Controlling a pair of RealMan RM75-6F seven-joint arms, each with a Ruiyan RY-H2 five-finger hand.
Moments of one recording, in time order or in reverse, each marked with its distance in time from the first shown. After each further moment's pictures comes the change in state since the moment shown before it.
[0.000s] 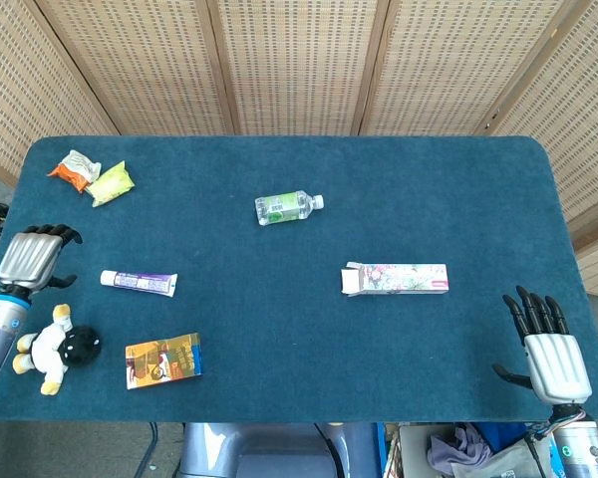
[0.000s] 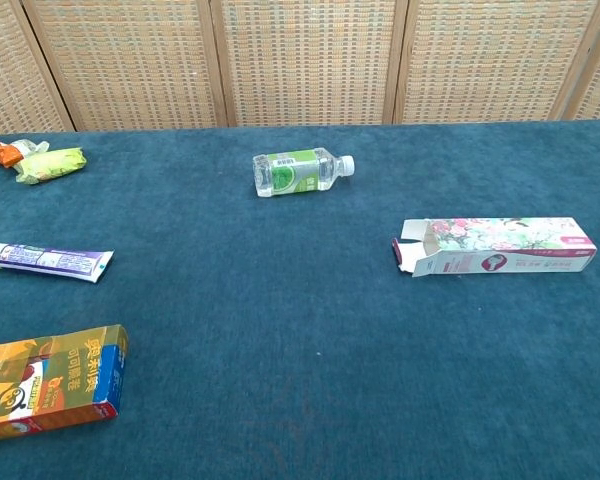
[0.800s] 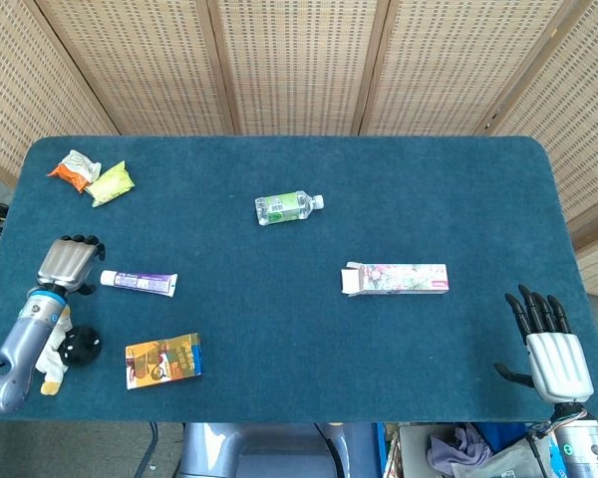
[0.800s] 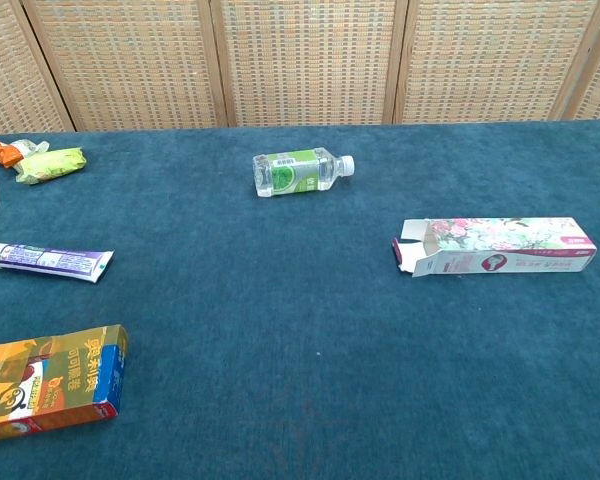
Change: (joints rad) left arm -0.102 -0.127 0.063 0.086 -0.165 -0.109 0.220; right arm 0.002 0.000 0.003 0.004 0.008 -0.004 0.004
